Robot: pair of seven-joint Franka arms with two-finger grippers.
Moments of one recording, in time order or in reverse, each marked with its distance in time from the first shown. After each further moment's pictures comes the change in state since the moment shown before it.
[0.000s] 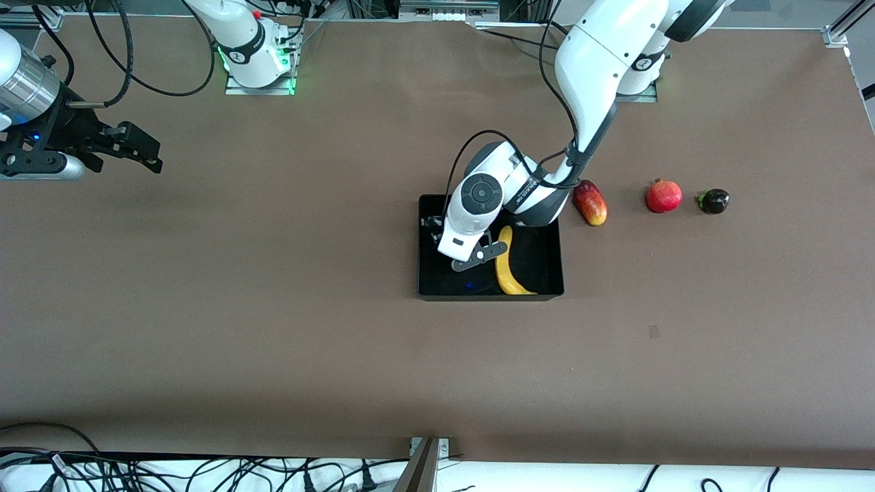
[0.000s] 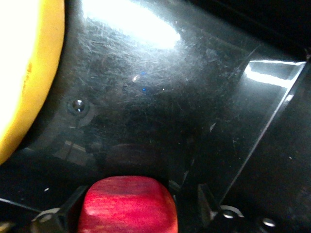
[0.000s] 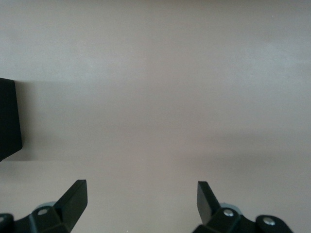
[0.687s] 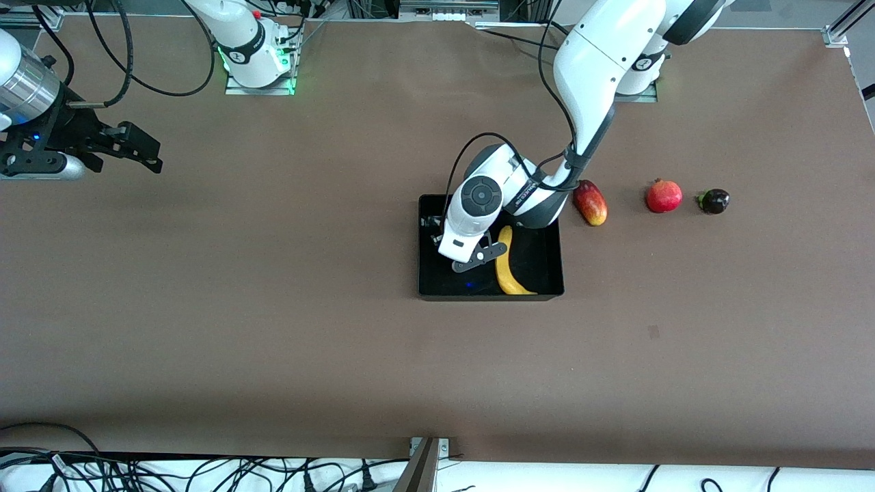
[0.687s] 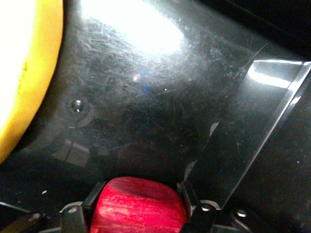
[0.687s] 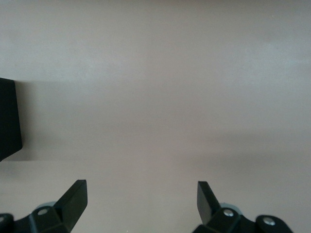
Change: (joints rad) left arm 0.000 0.004 0.000 0.008 0.000 -0.020 -0.002; right arm 0.000 0.000 0.000 0.000 0.000 0.000 0.000
